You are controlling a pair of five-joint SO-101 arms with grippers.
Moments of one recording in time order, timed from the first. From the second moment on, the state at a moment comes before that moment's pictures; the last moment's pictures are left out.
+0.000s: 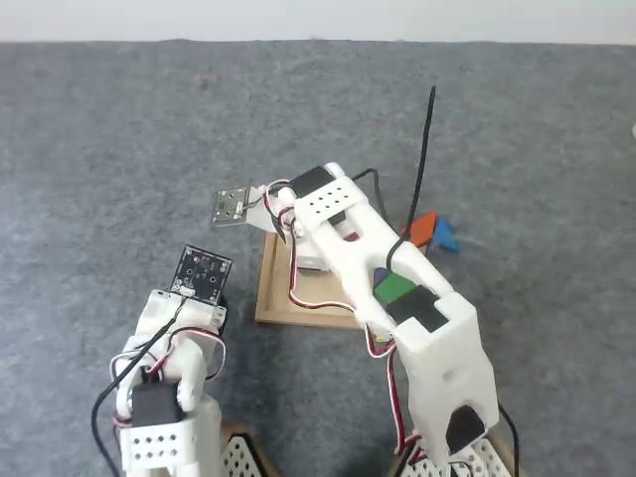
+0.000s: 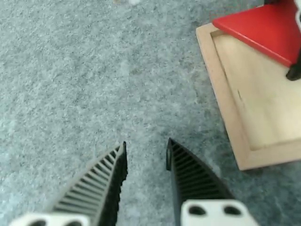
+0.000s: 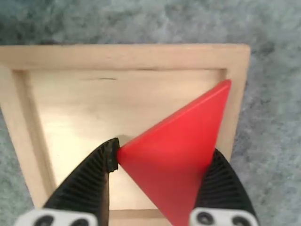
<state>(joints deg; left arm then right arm) -11.2 -103.1 96.7 65.5 -19.5 -37.9 31.2 -12.2 73.1 51.1</state>
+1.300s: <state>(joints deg) -11.2 -103.1 96.7 65.5 -19.5 -38.2 31.2 -12.2 75.7 48.3</state>
